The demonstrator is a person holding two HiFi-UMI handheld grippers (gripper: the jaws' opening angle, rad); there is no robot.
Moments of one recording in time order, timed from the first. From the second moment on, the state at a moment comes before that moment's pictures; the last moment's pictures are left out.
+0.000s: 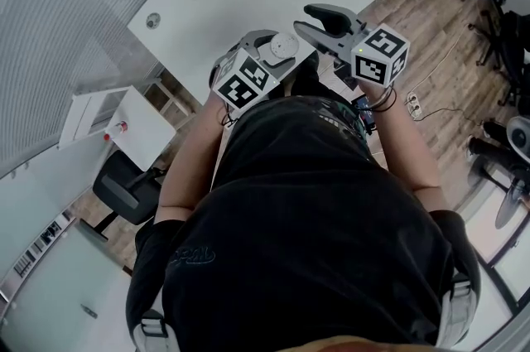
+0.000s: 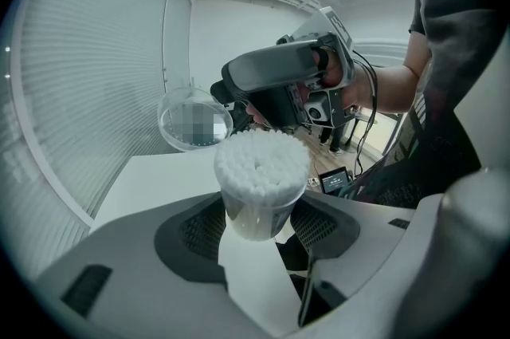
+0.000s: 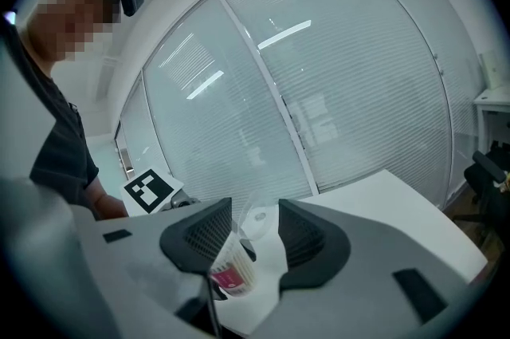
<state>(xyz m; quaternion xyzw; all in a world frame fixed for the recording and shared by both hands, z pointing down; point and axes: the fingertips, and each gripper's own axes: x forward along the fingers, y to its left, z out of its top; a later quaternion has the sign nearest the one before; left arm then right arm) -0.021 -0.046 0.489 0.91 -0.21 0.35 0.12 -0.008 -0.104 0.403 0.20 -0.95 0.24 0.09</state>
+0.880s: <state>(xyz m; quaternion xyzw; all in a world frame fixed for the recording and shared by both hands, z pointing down) 0.011 -0.032 0.499 0.91 -0.15 0.37 0.11 0.004 -0.095 0.415 0.19 -0.94 0.27 0.09</state>
